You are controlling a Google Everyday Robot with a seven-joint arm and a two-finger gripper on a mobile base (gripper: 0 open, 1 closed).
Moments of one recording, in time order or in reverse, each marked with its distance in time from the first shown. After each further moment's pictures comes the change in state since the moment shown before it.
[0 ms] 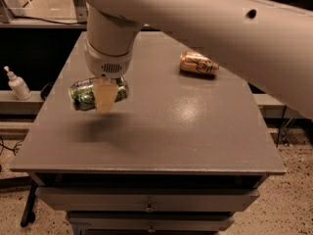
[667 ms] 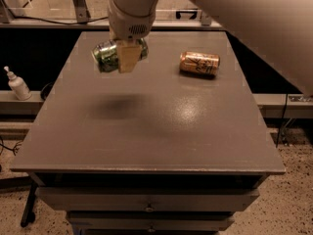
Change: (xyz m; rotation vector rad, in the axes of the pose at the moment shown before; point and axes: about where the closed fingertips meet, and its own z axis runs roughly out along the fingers) arm 0.047 -0.075 -0.050 0.151 0.056 -0.152
